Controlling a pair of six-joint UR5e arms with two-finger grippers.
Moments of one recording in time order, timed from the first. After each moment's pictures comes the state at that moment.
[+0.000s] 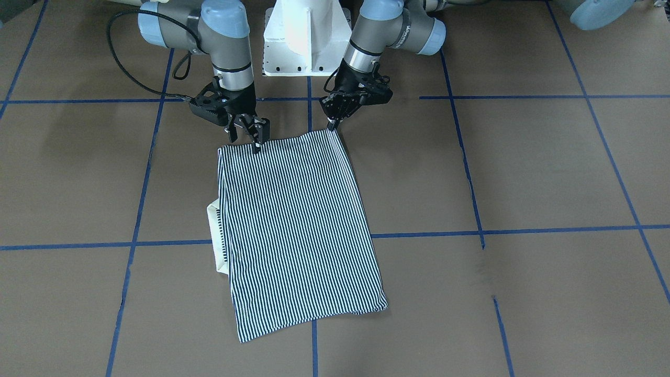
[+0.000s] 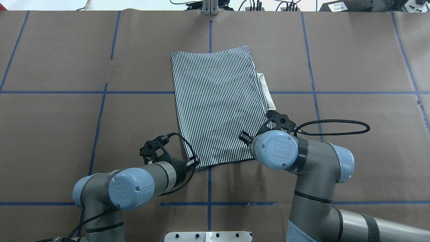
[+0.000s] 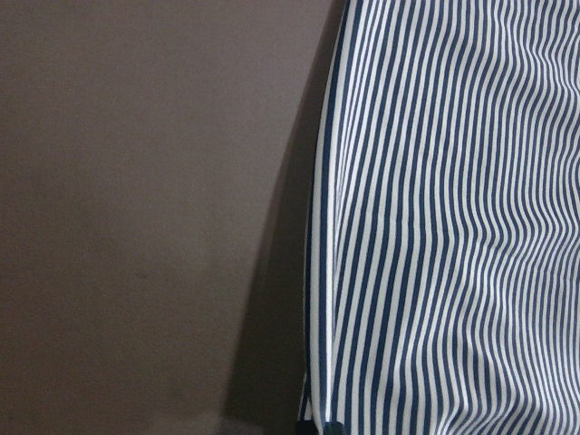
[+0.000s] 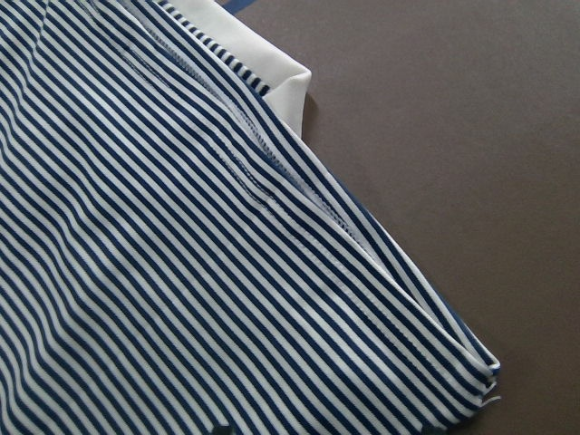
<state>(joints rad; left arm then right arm) -0.22 -2.03 -1.77 -2.08 -1.44 -1.91 0.35 -1.12 1.84 -1.55 1.53 1.91</state>
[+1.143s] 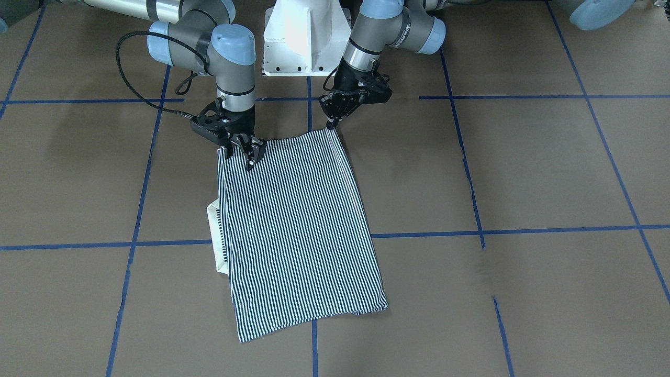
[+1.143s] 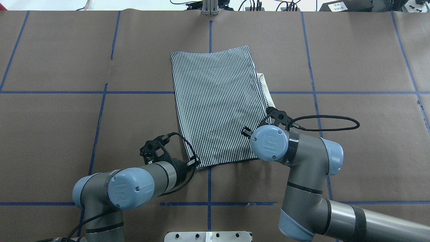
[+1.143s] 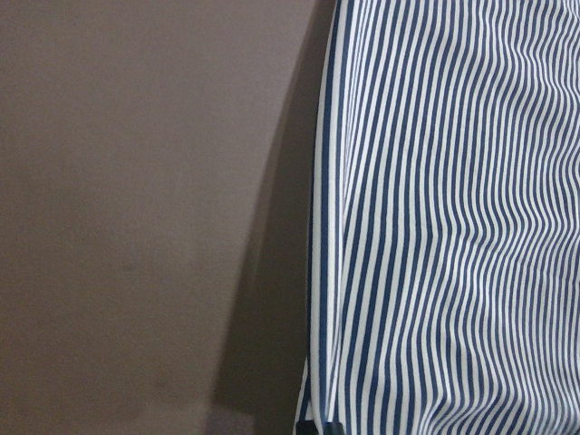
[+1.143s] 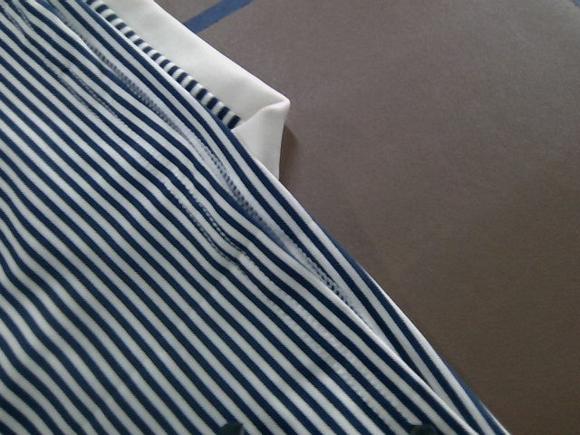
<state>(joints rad) -0.22 -2.03 -1.78 -2.08 -1.44 -1.91 0.37 -1.09 1.76 -1.56 1.52 1.91</state>
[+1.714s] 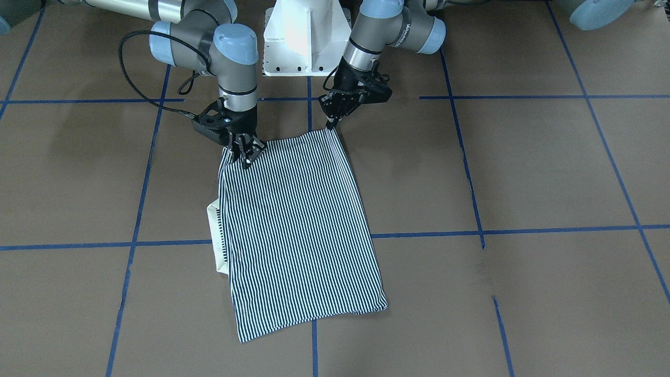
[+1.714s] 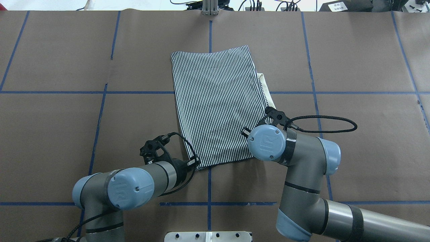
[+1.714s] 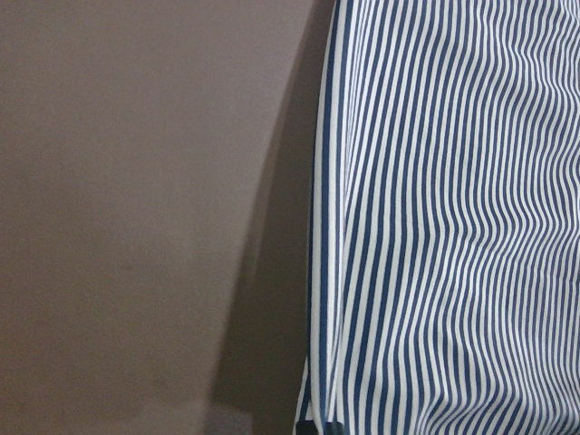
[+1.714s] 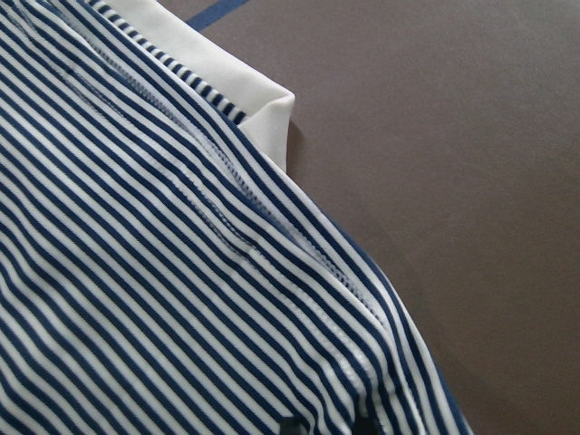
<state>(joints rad) -0.22 -2.03 -1.78 -2.08 -1.44 -1.91 0.37 -1.08 1.75 -1.56 1.52 1.96</state>
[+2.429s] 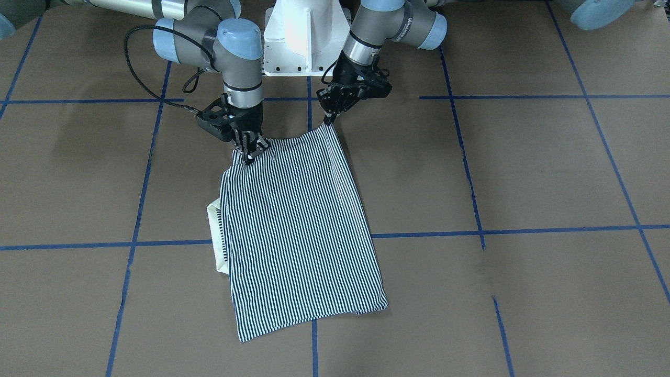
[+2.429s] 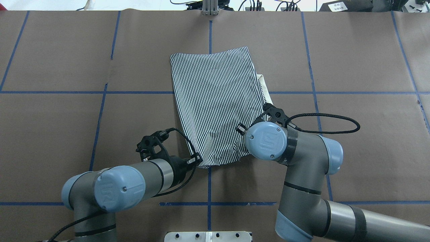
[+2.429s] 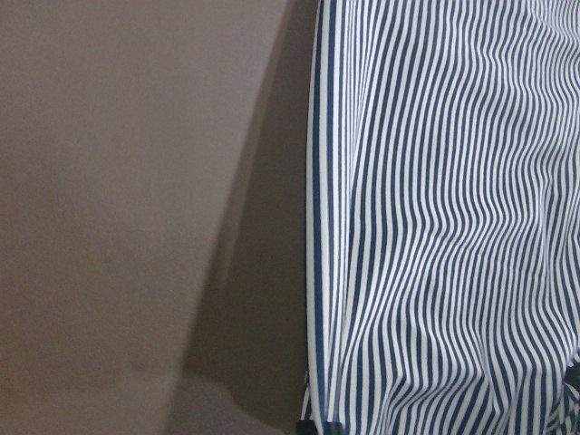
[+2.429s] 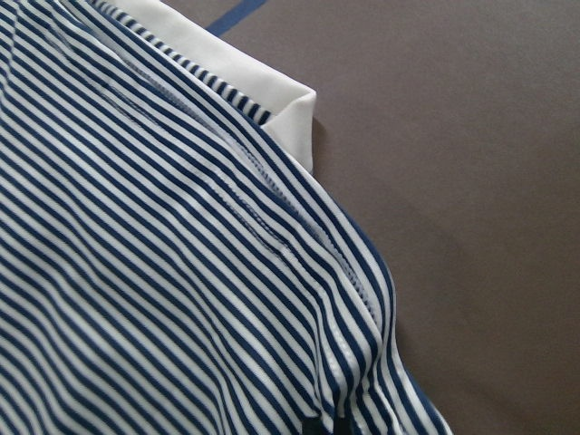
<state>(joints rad) -0.23 -2.01 -1.91 -2.02 -1.45 -1.86 0.38 -1.07 1.83 -1.57 1.52 2.00</state>
